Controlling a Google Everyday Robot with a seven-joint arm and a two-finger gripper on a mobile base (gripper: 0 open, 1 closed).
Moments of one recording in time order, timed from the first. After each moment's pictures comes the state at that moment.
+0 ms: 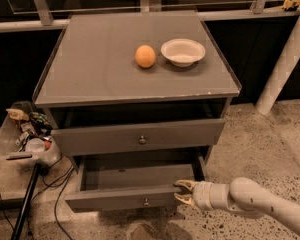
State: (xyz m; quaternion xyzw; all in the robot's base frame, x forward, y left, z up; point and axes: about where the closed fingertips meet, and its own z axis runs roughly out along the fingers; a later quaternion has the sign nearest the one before) arm 0.486 -0.138 0.418 -0.58 0.69 0.17 0.40
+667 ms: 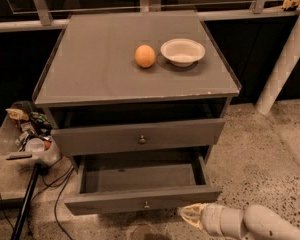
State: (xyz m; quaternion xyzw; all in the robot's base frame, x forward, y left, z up) arm 0.411 -0.151 0.428 -0.56 0.70 0.16 0.41
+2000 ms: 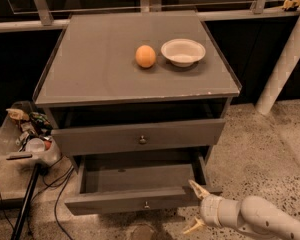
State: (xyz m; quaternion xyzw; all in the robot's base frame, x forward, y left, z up) arm 0.436 -0.154 0.439 -0.57 0.70 0.14 0.41
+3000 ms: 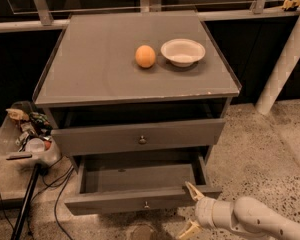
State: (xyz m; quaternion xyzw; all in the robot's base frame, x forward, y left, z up) arm 0.438 -0.137 0.409 -0.56 0.70 0.18 0.41
